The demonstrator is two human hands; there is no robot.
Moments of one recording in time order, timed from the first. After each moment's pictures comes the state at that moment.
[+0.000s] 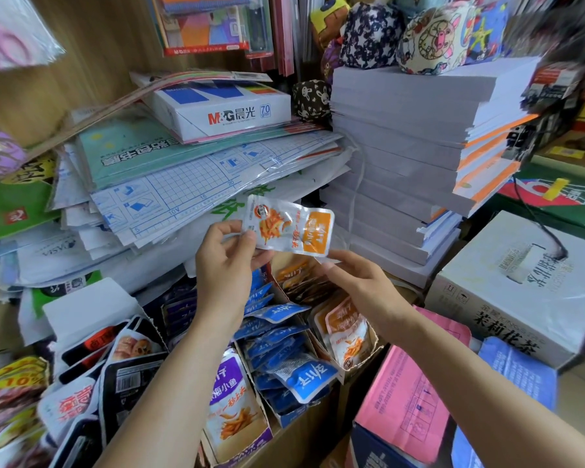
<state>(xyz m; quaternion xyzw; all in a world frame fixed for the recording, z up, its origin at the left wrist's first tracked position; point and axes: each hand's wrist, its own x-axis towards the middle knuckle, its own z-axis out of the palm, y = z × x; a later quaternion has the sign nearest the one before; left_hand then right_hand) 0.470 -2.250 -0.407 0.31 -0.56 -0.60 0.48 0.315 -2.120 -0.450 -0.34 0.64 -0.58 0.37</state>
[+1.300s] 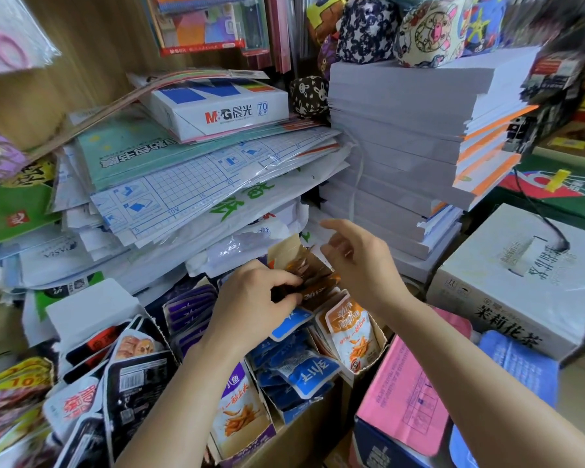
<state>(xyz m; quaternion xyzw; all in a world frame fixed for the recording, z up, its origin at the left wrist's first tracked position) 0.487 -2.241 -0.435 0.28 -0.92 -0.19 0.21 0.313 -2.136 -0.434 -0.50 0.72 -0.48 0.02</state>
